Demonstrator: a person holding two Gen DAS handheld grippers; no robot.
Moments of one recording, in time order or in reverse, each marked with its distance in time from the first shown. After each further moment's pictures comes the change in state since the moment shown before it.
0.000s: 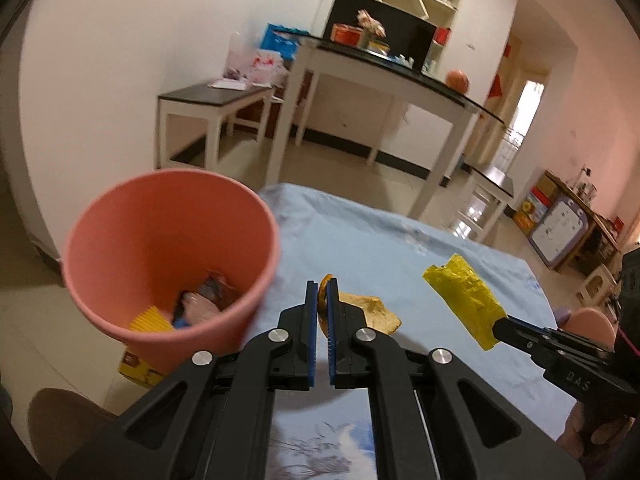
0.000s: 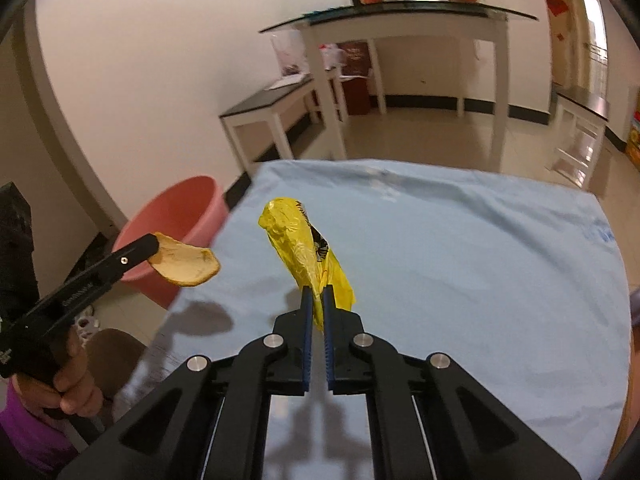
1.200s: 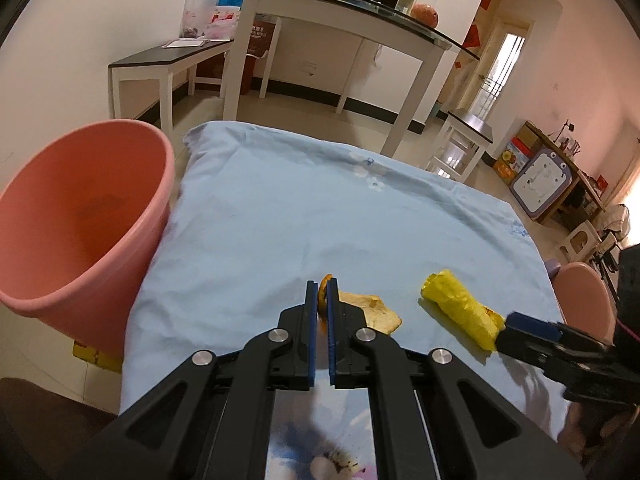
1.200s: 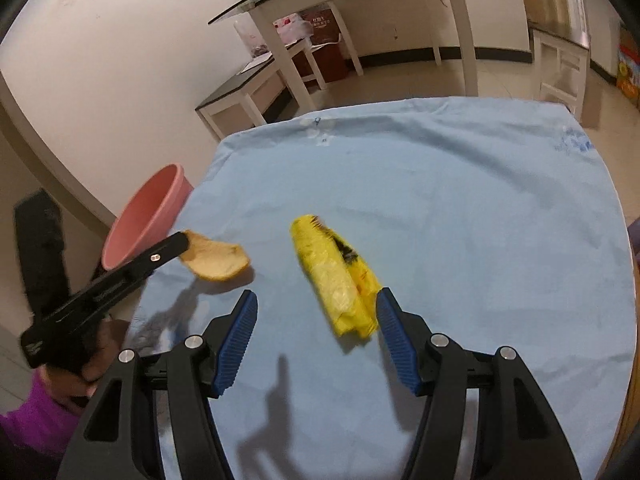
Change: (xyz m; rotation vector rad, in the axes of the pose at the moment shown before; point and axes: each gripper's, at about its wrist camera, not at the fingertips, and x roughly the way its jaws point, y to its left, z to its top) left arm 0.065 -0.062 -0.031 0.080 0.197 -0.093; right arm -0.004 -0.083 -0.034 0.158 0.123 -0.016
